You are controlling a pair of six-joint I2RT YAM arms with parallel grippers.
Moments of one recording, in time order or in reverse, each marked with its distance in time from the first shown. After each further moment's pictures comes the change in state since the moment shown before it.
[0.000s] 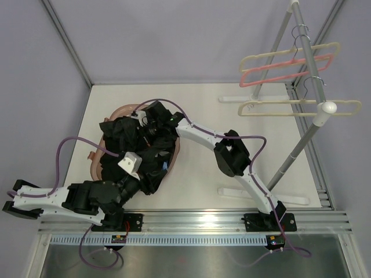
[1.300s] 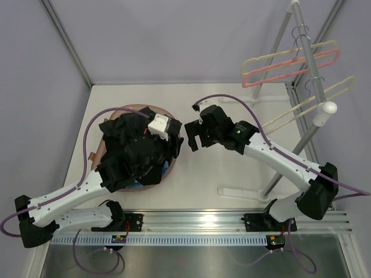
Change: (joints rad) left arm 0.556 0.443 0.199 0.179 0.406 0.113; right arm -0.058 -0.985 -0.796 -0.227 0.911 -0.005
